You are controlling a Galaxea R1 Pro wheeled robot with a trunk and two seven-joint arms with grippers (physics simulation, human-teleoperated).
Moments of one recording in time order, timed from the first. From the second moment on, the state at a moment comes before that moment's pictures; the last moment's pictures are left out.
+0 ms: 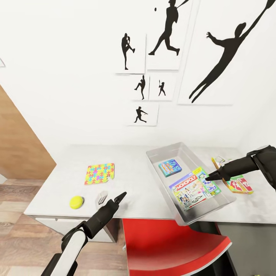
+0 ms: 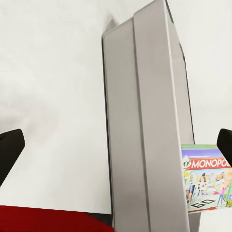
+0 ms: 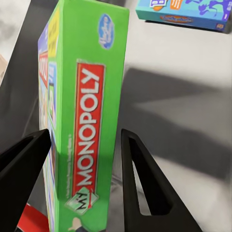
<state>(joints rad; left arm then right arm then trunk) -0.21 0.00 -0.18 -1.43 1.08 0.41 -0.09 -1.00 -0.58 0.15 -0.96 0.39 0.73 1.56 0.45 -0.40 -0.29</state>
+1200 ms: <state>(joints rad) -0.21 0.00 -0.18 -1.43 1.08 0.41 -0.09 -1.00 -0.62 0.15 -0.96 0.39 0.79 1.56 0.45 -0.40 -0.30</state>
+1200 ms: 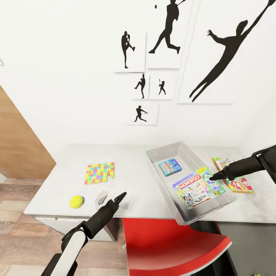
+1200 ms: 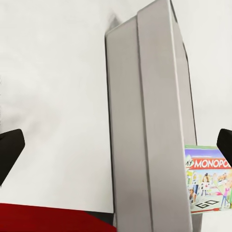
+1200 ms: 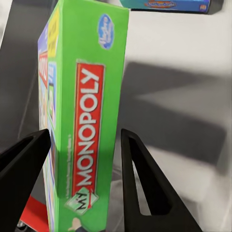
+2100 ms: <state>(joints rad) -0.21 0.00 -0.18 -1.43 1.08 0.41 -0.09 -1.02 -0.62 0.15 -0.96 0.39 0.79 1.56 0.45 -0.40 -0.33</state>
